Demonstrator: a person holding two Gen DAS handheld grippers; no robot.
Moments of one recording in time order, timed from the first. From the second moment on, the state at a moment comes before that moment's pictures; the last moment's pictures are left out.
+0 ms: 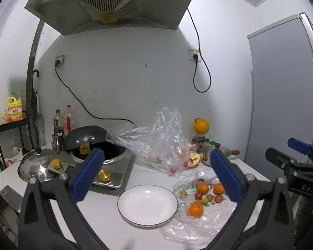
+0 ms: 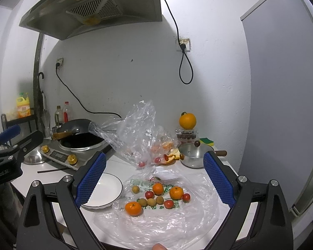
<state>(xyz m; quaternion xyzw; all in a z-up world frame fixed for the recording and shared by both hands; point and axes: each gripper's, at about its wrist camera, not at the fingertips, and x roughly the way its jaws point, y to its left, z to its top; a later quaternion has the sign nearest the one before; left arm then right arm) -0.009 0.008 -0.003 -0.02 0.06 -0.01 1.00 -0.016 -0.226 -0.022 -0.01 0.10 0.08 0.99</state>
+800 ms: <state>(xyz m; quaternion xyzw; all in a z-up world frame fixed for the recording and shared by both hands) -0.009 0.008 -0.003 -0.02 0.06 0.00 1.00 -0.021 -0.224 -0.021 -0.01 0.10 0.08 0.99</state>
